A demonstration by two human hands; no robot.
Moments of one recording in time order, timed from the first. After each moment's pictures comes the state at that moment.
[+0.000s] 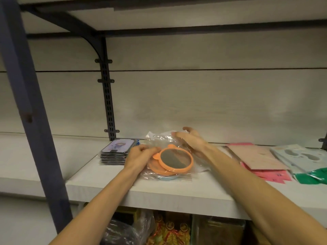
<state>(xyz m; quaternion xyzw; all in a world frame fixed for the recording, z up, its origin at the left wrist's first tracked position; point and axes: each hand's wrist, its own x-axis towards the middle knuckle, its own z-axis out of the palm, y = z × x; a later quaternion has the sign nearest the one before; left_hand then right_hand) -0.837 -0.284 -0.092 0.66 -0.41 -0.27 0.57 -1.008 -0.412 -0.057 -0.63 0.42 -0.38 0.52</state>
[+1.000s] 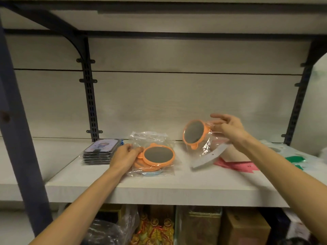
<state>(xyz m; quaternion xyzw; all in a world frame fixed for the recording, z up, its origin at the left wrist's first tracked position) -0.842 -0.279 -0.093 0.69 -0.47 -0.20 0.51 -1.168 -0.372 -0.003 -0.61 0.42 -0.52 0.42</state>
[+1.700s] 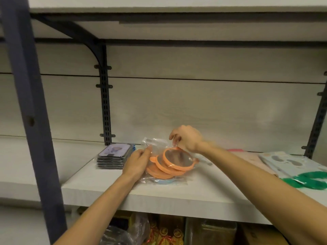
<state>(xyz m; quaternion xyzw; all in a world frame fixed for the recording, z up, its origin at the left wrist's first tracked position) -0.842 -0.276 -0.090 0.69 -0.48 -0.20 0.50 -1.023 -0.379 -0.001 -0.90 0.39 -0.18 0.00</state>
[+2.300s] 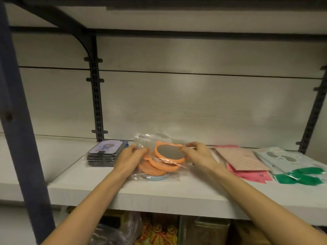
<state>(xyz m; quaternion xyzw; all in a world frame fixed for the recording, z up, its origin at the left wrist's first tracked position) -0.847 -0.271 -0.084 0.66 -0.45 -0.25 0.54 -1.069 -0.356 -0.069 -0.69 0.52 -0.37 0.35</state>
